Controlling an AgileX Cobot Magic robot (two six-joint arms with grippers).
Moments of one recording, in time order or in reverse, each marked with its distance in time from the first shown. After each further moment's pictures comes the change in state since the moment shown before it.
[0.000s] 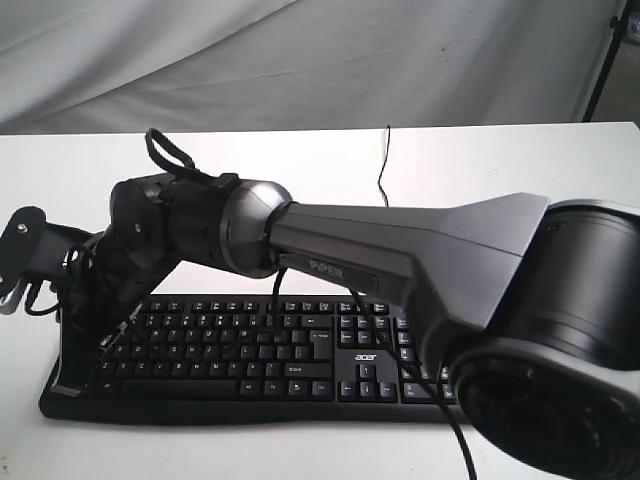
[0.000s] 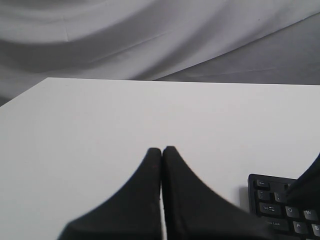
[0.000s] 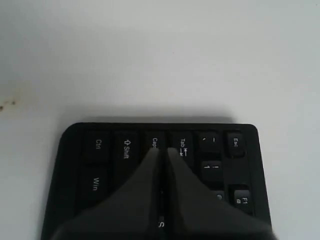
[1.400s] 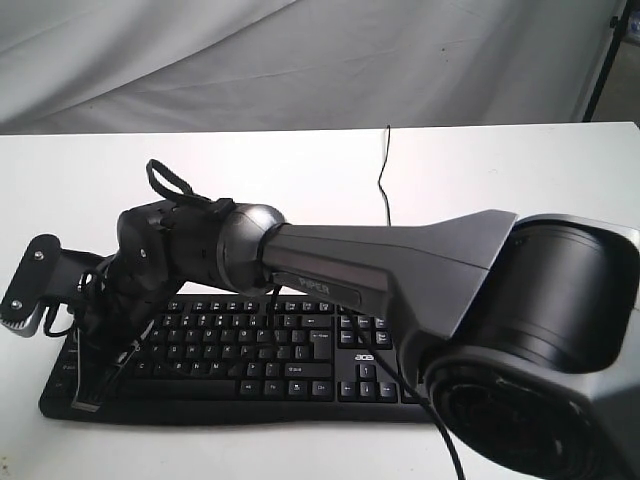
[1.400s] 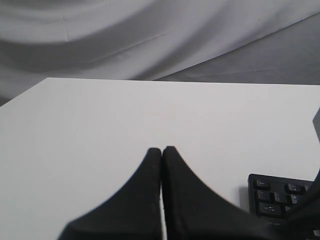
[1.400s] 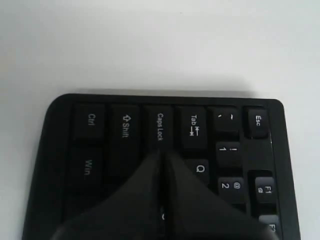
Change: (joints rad) left arm 0.000 0.000 0.000 0.000 0.000 0.001; right arm 0.000 0.049 0.000 -0.034 -0.003 0.007
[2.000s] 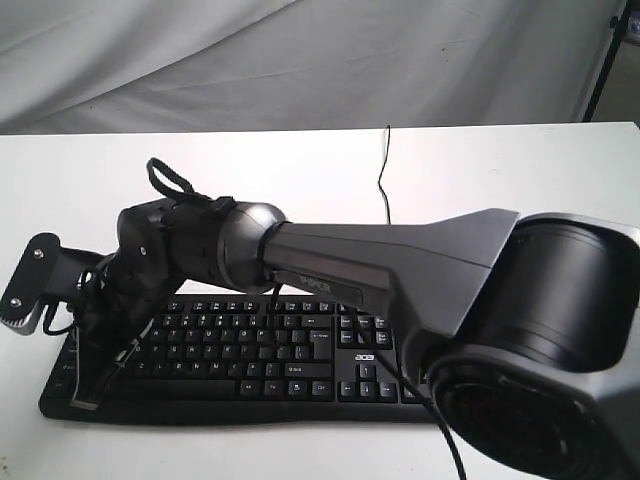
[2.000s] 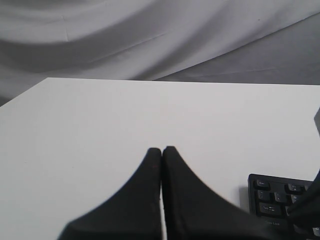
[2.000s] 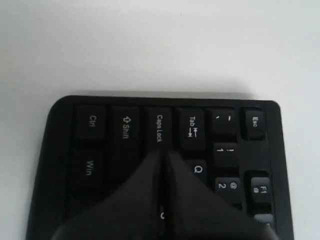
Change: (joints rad) left arm 0.000 0.000 0.000 0.000 0.000 0.000; right arm 0.000 -0.007 0.000 0.004 0.003 0.000
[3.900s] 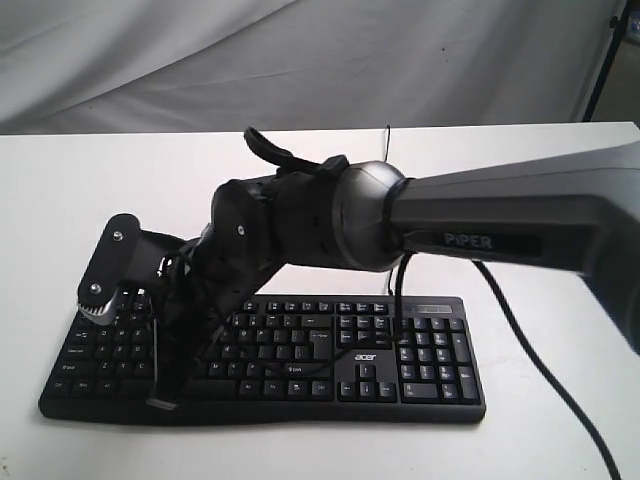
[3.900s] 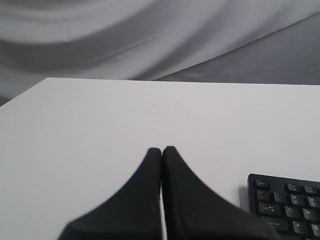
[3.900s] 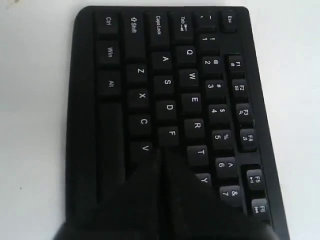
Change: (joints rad) left arm 0.000 0.000 0.000 0.000 0.000 0.000; right arm -0.060 -0.320 0.474 0.055 -0.127 -0.069
